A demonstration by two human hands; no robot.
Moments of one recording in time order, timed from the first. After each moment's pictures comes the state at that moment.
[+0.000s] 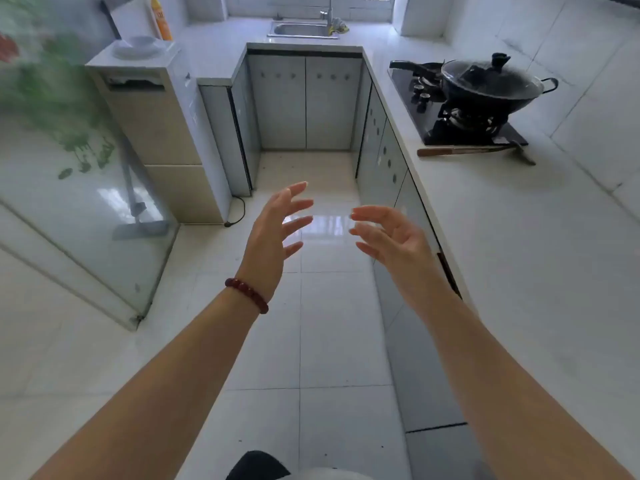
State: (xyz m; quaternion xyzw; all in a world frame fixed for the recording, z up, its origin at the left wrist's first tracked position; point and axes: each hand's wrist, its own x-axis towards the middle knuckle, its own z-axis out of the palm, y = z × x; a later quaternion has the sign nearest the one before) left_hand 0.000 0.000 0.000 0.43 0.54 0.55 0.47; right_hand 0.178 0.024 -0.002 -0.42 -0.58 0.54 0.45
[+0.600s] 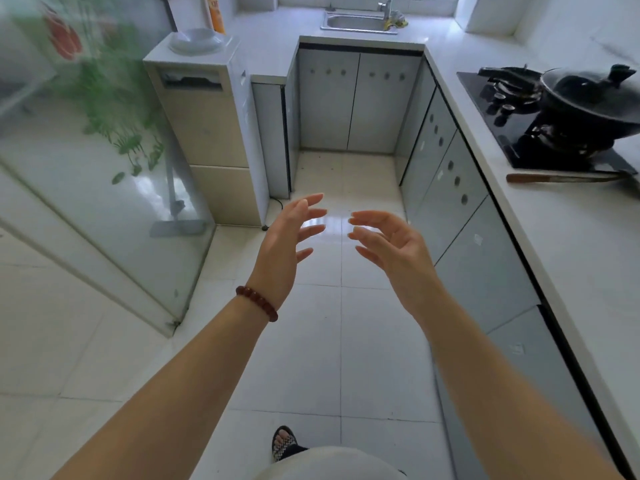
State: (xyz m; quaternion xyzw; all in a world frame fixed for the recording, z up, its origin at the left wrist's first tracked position) left_hand -0.186 0.087 -0.017 0.41 0.56 0.55 0.46; right_hand -0.026 0.122 -0.017 -0.41 -0.58 0.57 0.41
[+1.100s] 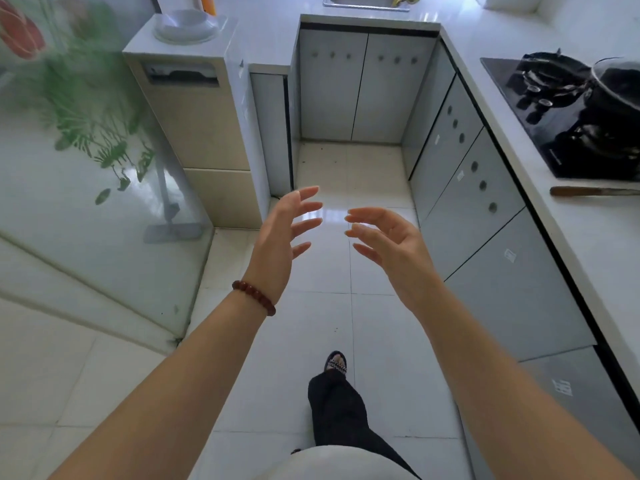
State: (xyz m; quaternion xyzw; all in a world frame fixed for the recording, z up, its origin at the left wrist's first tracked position) left_hand -0.285 0.214 -0.035 0.39 0.56 0.55 0.48; right_hand -0.122 0.246 -0.039 -0.43 -0.57 0.58 0.40
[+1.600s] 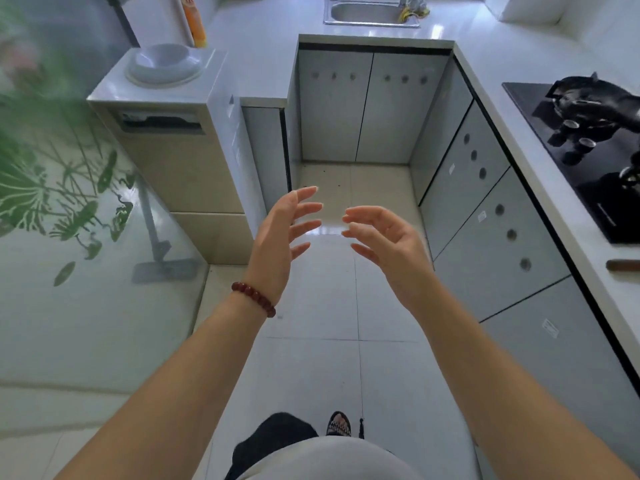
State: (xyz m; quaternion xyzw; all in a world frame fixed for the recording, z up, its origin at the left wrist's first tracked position) left_hand -0.339 0.437 -0.033 0.39 0.57 0.55 0.48; right_hand -0.180 0.472 -0.041 -0.41 -0.57 0.59 0.40
